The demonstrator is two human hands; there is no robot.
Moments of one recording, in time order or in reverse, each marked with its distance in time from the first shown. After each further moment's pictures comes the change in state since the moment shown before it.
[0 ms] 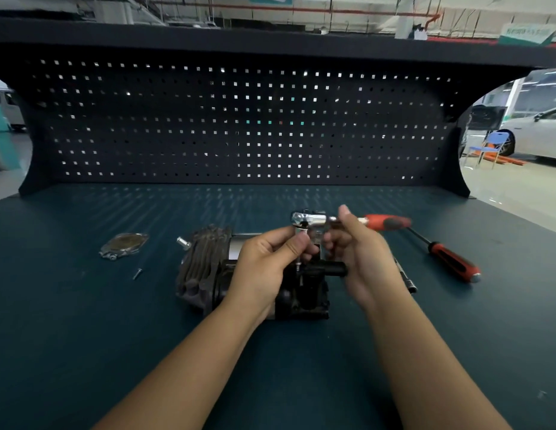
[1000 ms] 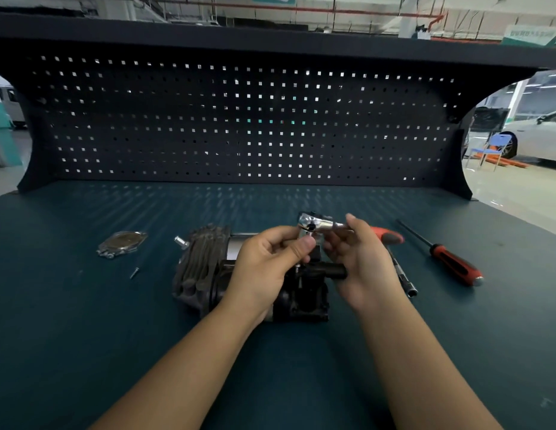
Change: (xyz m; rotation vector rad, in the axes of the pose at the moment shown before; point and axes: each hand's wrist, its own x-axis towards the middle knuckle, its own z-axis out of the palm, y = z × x) left_hand 0.002 -0.003 -0.001 0.004 -0.002 0.040; right_hand -0.004 -0.004 0.005 0.198 0.168 0.238
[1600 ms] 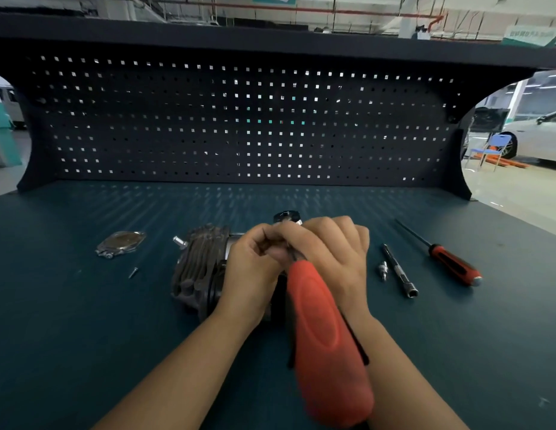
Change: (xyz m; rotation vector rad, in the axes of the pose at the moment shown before) left_hand -0.001 -0.004 -0.005 0.108 0.164 -0.046; right_hand -0.032 0.030 0.014 -0.964 -0.072 -1.738
